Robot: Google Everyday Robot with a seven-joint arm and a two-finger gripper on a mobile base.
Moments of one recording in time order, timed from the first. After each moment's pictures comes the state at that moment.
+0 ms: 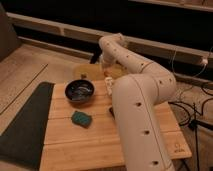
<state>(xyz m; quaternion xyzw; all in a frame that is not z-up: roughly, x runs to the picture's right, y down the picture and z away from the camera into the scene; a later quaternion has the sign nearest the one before) 0.013 -0.154 0.947 -0.19 0.04 0.55 0.81</state>
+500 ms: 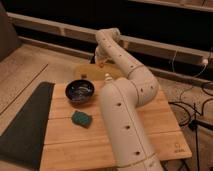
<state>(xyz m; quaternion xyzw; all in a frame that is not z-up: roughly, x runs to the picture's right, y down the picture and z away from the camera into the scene) -0.039 -0.180 0.972 -0.20 -0.03 0.48 0.85</state>
